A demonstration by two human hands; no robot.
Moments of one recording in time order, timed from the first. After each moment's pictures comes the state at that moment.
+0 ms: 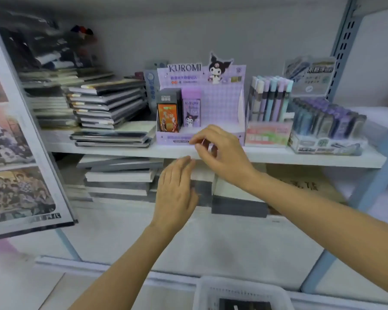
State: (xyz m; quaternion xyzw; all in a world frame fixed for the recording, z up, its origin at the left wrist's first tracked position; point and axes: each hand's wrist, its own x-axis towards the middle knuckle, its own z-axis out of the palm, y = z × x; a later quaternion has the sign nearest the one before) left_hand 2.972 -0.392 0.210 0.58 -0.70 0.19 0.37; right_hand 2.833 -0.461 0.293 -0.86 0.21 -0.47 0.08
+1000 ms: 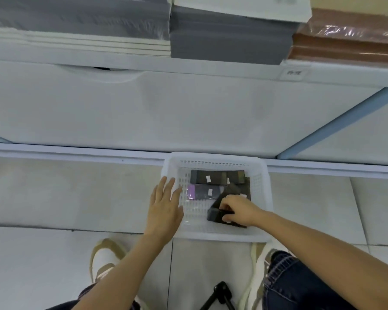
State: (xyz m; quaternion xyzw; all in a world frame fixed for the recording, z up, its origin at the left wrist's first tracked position) left_hand 2.911 -0.285 -0.141 0.68 -0.71 -0.16 0.04; right_hand 2.679 -0.363 -0.161 -0.77 0.46 0.19 0.40
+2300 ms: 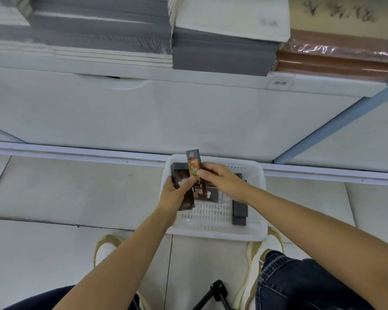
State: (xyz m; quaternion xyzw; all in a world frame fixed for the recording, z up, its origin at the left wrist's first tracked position) left_hand 2.888 -0.320 -0.088 0.63 -0.17 -0.63 0.43; right_hand 2.731 -0.398 -0.076 -0.57 0.43 -0.12 0.69
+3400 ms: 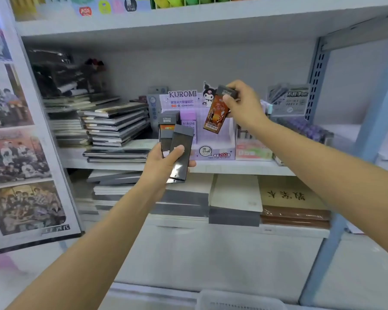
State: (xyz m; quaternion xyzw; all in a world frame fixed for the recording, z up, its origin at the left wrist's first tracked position) left_hand 2.984 -0.382 0.324 0.45 -0.49 -0.39 0.64; right_hand 2.800 -0.499 0.418 -0.74 0.38 -0.52 0.18
